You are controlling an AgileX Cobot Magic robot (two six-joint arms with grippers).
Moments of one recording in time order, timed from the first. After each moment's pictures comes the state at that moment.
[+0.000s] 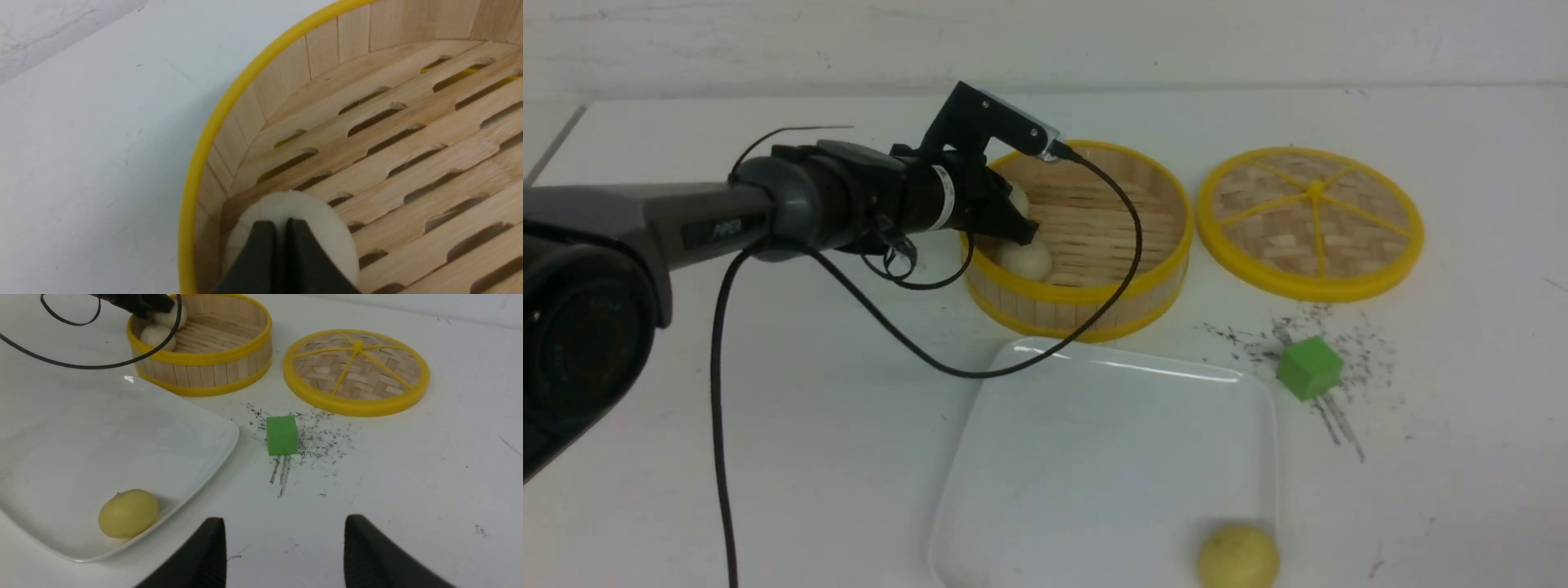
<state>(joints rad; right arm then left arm) 0.44 -0.02 -0.45 -0.06 0.87 0.09 -0.34 2.14 -1.52 1.76 -0.19 -1.45</state>
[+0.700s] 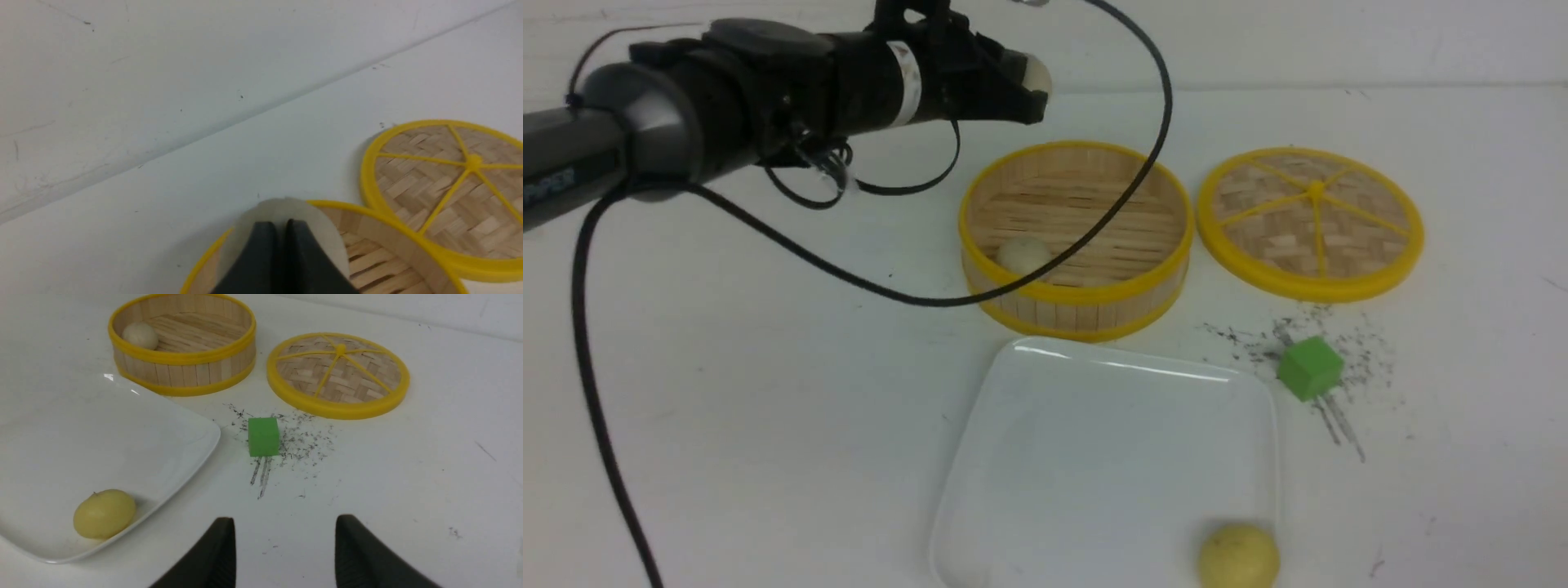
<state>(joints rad) 0.44 -0.02 -0.45 -0.12 0.87 0.09 -0.34 1.82 -1.43 1.77 -0.34 -1.63</state>
